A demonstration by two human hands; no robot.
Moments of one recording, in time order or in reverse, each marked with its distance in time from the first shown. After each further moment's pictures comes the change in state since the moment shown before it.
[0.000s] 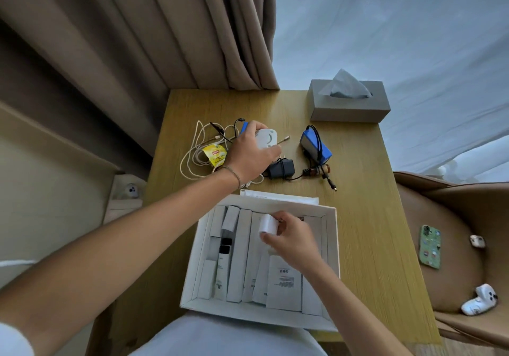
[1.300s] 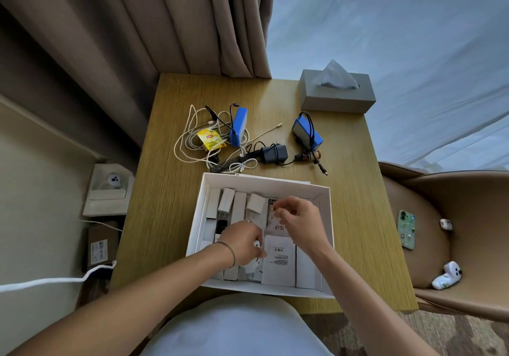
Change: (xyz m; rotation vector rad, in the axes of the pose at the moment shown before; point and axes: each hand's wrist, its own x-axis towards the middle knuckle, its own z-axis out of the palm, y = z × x) left_hand -0.145 -0.126 0.071 0.511 -0.604 0.016; right_hand -0.021 -0.003 -0.012 0.063 0.164 0.013
